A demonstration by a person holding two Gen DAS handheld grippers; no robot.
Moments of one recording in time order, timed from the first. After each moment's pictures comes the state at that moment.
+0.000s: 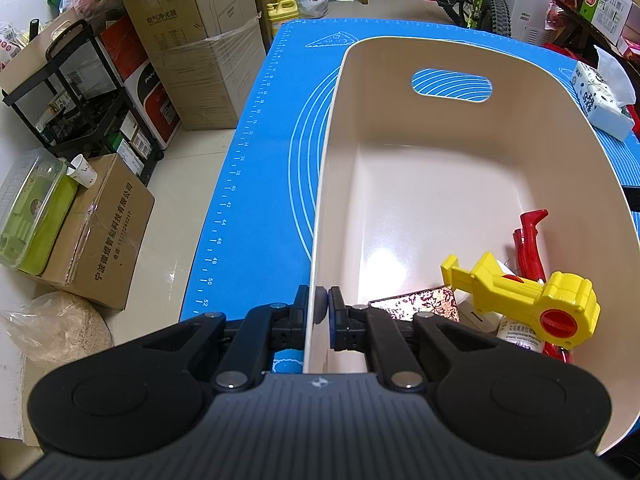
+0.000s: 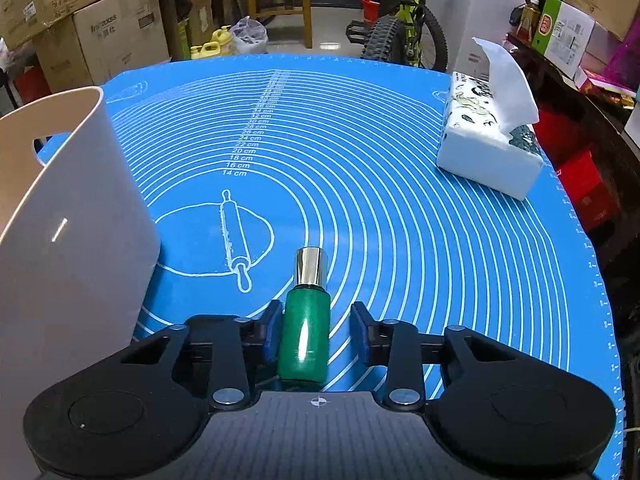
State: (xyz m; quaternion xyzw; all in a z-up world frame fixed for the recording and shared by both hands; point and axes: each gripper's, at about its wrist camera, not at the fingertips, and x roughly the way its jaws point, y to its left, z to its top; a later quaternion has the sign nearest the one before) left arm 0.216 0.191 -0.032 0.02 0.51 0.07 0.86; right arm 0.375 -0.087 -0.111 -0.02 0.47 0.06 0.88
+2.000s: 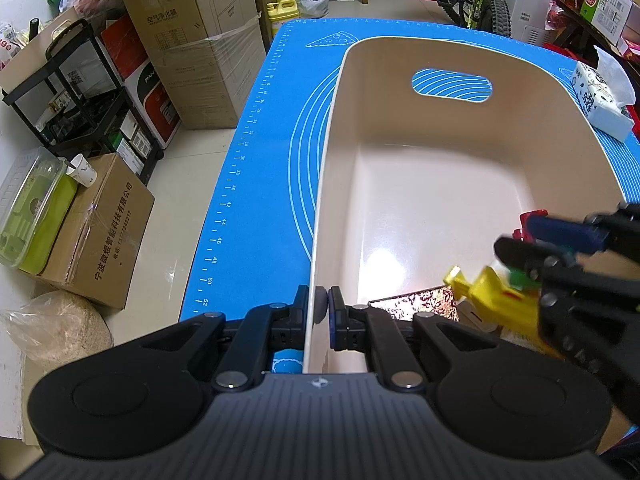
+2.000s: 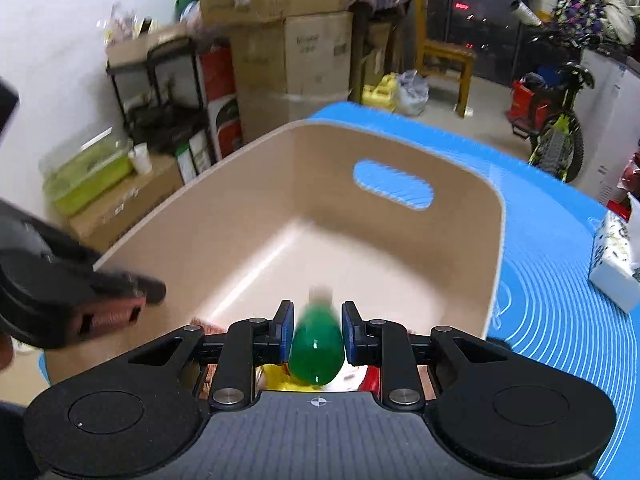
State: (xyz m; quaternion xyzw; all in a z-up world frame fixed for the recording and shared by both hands) left arm 0.216 0.190 -0.033 0.02 0.51 0.07 0.86; right arm 0.267 0.064 -0.032 -0.10 0.39 0.26 0.88
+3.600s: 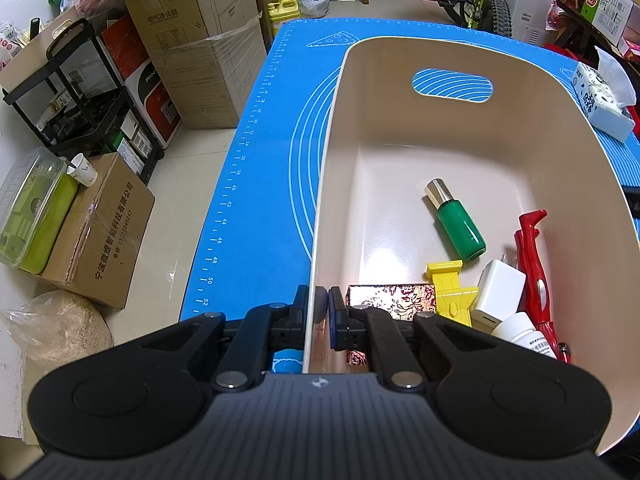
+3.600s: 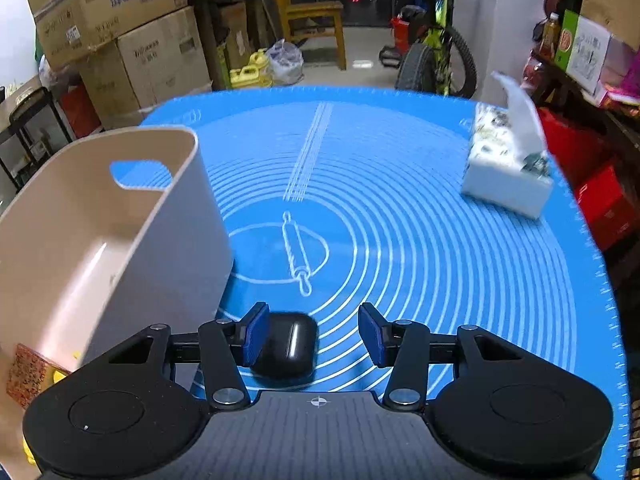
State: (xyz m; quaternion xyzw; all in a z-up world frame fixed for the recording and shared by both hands) left arm 0.217 0.191 -0.032 0.03 0.51 0.07 0.86; right arm 0.346 -0.080 -0.078 0.00 0.44 0.11 0.89
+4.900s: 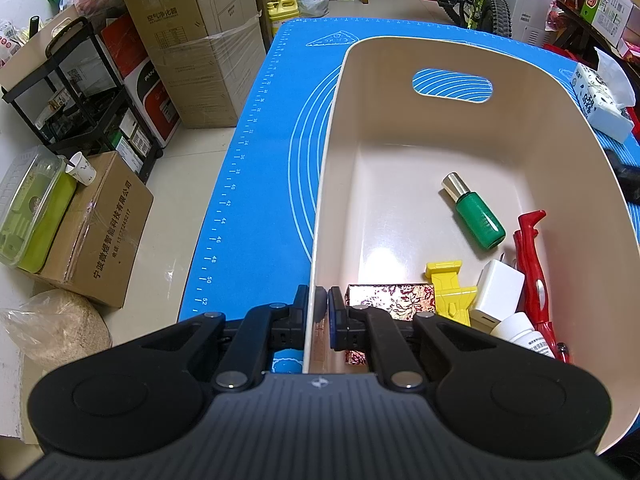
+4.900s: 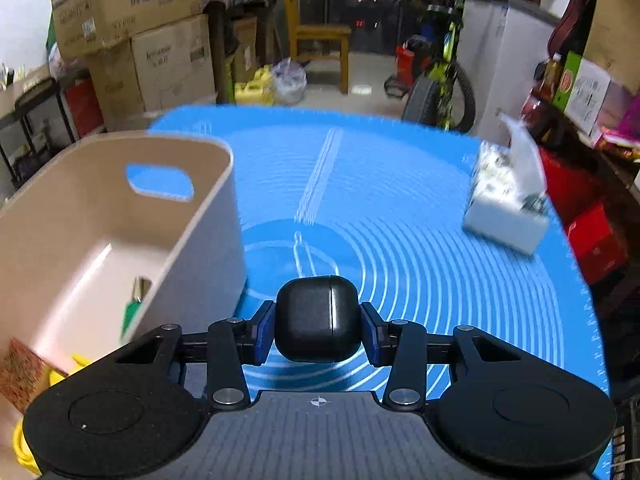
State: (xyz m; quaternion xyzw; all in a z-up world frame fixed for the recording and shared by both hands) left arm 0.217 0.190 -0.033 0.03 0.51 0.07 0.86; right arm 0.324 -0.056 -0.054 -0.04 0.39 0.11 0.91
